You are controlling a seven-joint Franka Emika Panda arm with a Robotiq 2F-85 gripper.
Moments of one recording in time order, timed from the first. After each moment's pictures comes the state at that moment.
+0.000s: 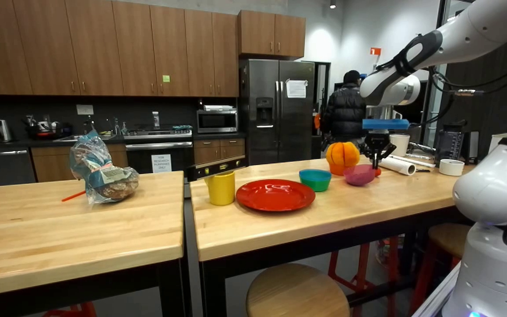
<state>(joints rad) -0.29 -0.35 -0.18 -2.42 -0.05 2.02 0.55</state>
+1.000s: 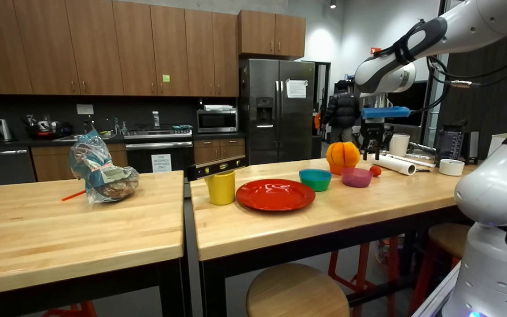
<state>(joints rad) -0.26 -0.39 -0.13 -2.36 -0.06 1.90 0.40</state>
